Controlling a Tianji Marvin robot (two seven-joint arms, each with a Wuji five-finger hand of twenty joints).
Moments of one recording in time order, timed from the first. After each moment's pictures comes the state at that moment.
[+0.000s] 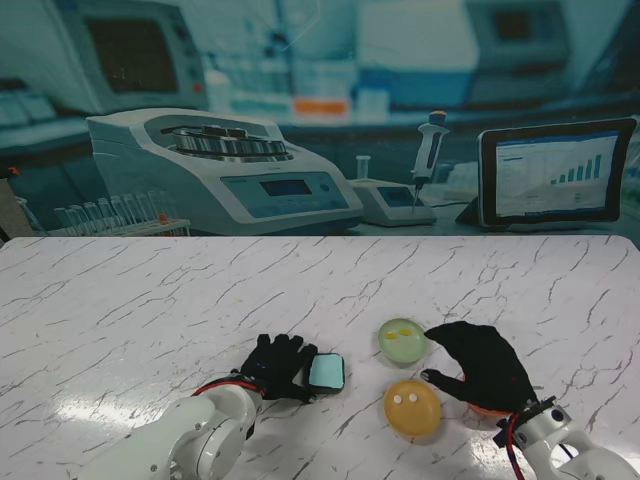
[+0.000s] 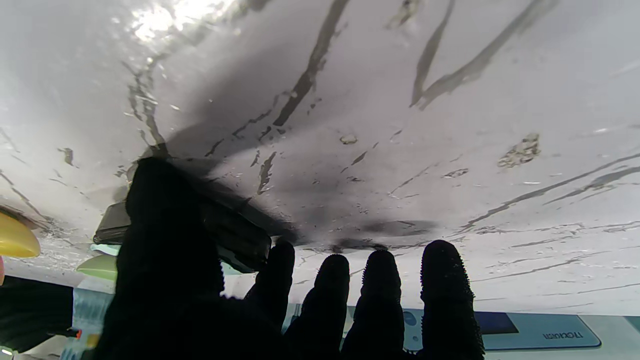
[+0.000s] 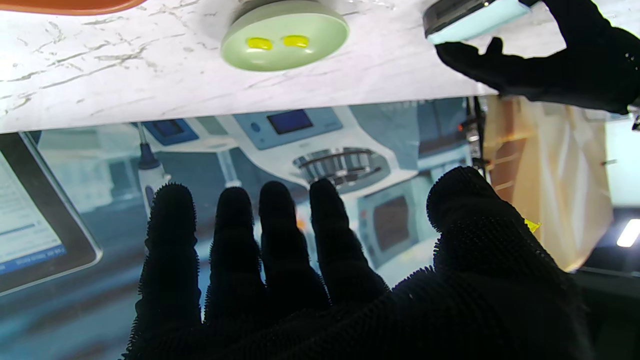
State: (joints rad) left arm 1.49 -1.03 -0.80 -1.63 1.01 0.23 -0.16; right arm -2.03 -1.08 1.54 -1.78 -1.05 -0.37 -0.32; left_hand 0.95 -0.13 -0.11 -0.17 0.24 0.24 0.17 0.66 0.25 0.31 0.16 0.40 0.12 0.27 0.35 0.57 -0.09 0.38 1.00 0.67; right_hand 0.47 -0.17 0.40 -0.03 0.51 0.13 0.22 0.51 0.64 0.15 0.16 0.30 0.48 0.09 0.30 0.39 0.28 0.17 0.70 0.72
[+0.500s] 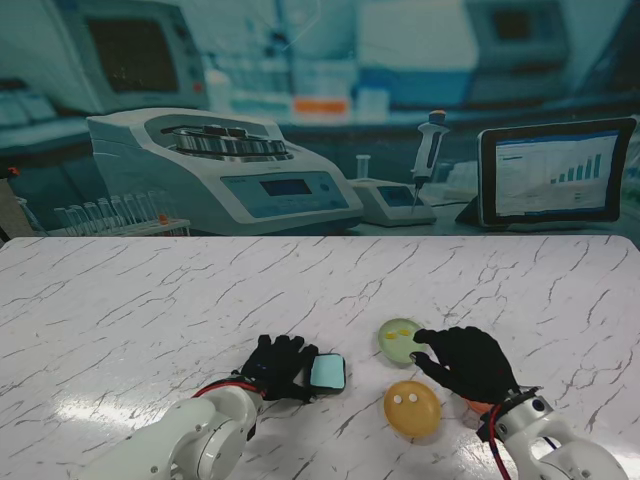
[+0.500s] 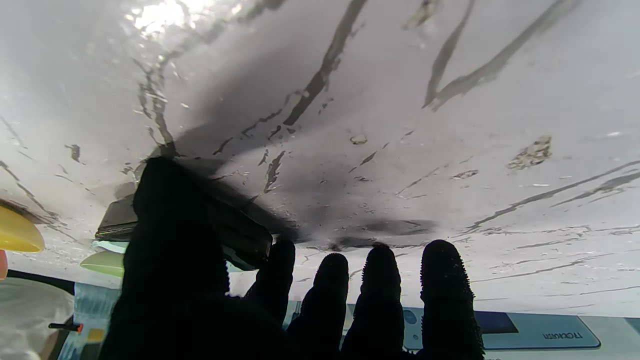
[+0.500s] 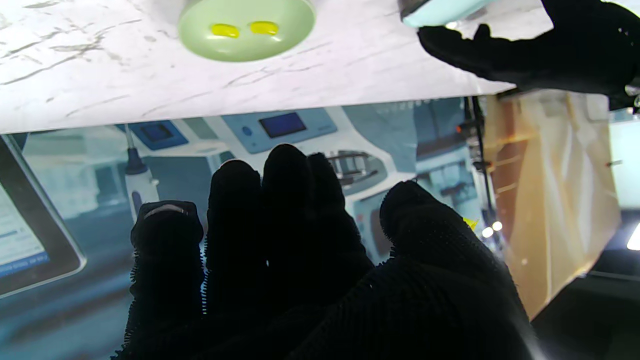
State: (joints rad) left arm 1.49 -1.03 -0.80 -1.63 1.00 0.23 -0.15; right arm -2.02 -1.08 1.48 -1.87 -1.02 -0.25 -0.22; left_hand 0.97 -0.13 -0.11 -0.17 0.26 0.24 0.17 0.68 0.25 0.30 0.18 0.40 0.13 0.27 0.37 0.58 -0.09 0.38 1.01 0.67; right_hand 0.67 -0.06 0.34 0.07 0.68 0.14 0.31 0.52 0.91 0.07 1.05 0.85 0.75 0.05 1.28 0.90 0.55 0.17 1.53 1.07
